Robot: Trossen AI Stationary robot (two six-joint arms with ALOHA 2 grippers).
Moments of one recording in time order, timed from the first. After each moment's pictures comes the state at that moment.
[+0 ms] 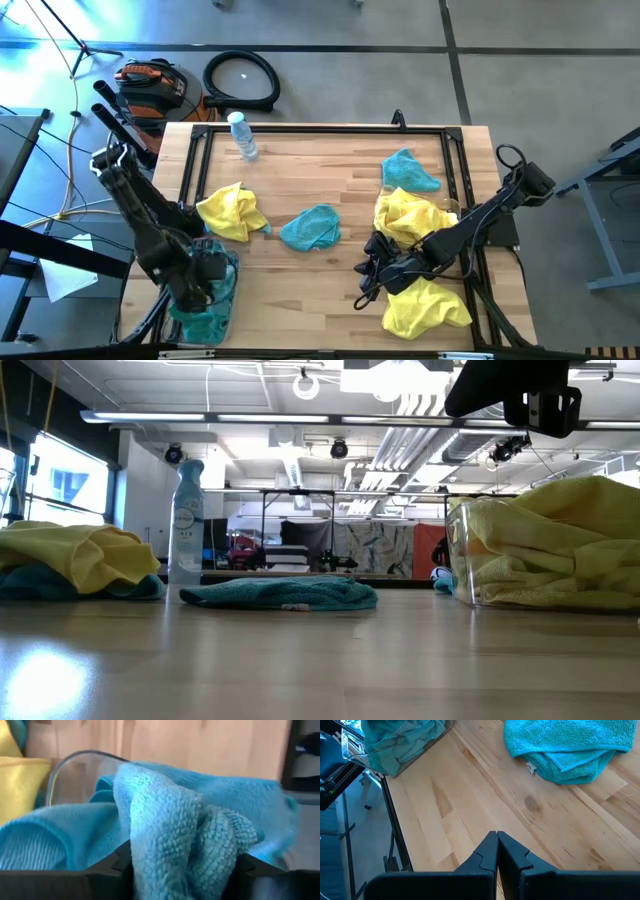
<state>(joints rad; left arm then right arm) -0.98 1.26 0.99 -1.08 -0.17 -1.05 0.59 1.52 1.05 -0.37 0.44 1.13</state>
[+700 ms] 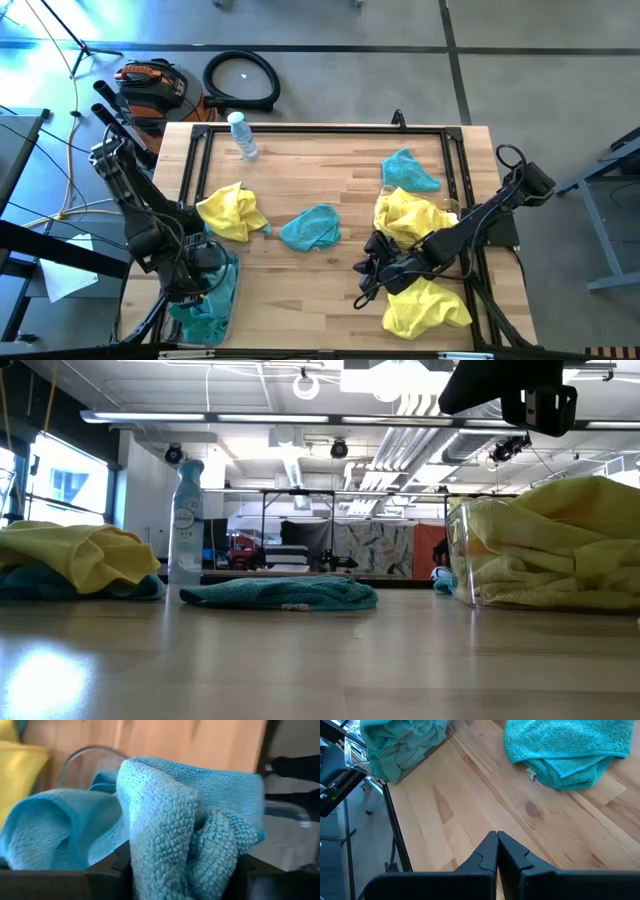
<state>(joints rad) -0.98 1.15 0.99 -1.09 -0.15 -1.15 0.59 1.52 1.05 -0.36 0.46 1.13</state>
